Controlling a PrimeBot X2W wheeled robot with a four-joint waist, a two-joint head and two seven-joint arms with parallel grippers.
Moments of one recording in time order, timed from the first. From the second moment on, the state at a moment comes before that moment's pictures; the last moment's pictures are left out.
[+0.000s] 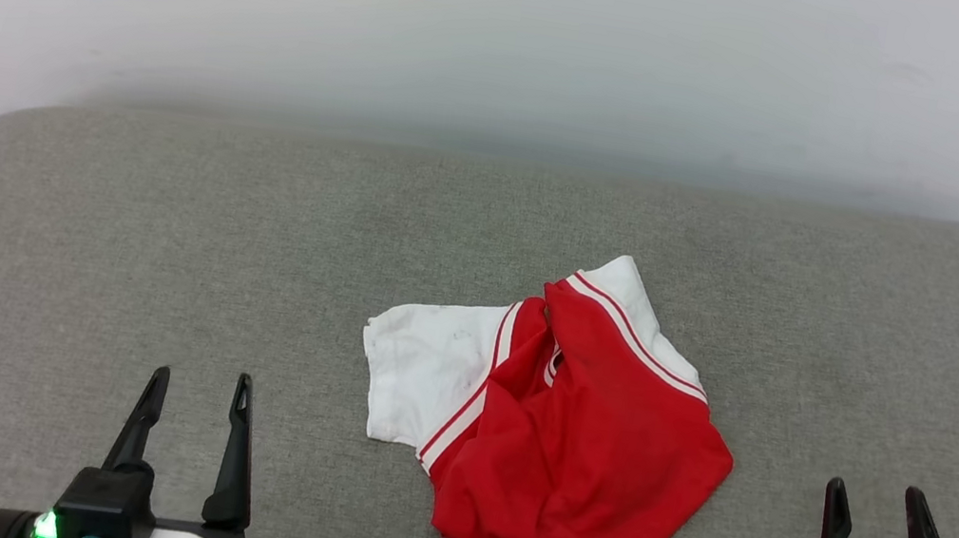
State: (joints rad) left arm 0.10 0.14 -0.16 -0.04 -0.17 0.18 -0.26; right arm 0.17 -0.05 -0.05 -0.06 0.15 0.13 -0.26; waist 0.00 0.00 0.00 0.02
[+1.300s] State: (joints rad) left arm -0.58 0.27 -0.15 0.25 -0.12 -0.13 -0.11; right arm 0.12 -0.05 -0.06 -0.12 0.12 0.13 -0.26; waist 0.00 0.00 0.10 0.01
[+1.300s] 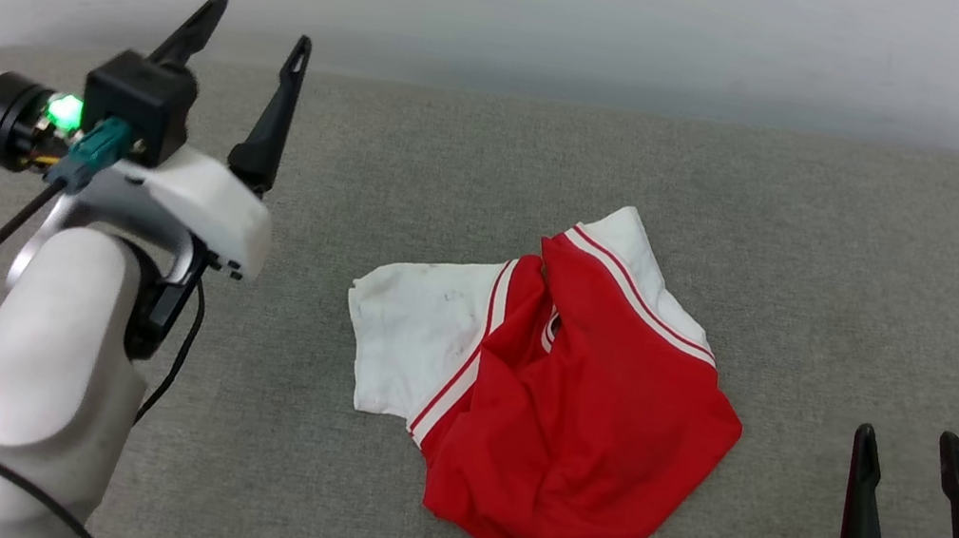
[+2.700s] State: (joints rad) left arm -1.11 0.54 -1.19 0.54 -0.95 -0.13 0.77; right arm -0.03 -0.05 0.02 -0.14 0.13 0.13 -0.26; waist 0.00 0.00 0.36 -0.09
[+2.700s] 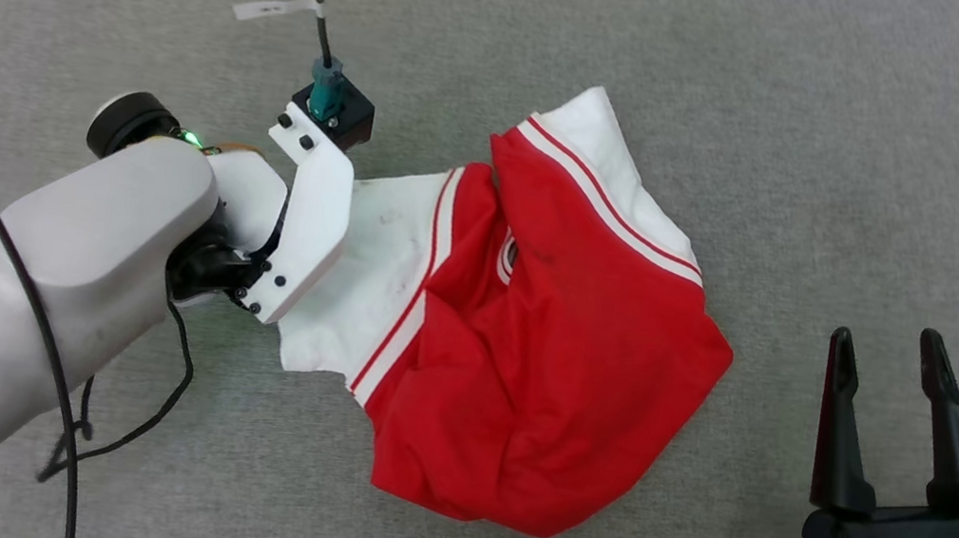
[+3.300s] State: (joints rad) left arm -0.94 0.77 -1.18 0.61 -1.11 -0.10 0.63; right arm 0.01 -0.05 0.02 -0.12 0.12 0.13 -0.26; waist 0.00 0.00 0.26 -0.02
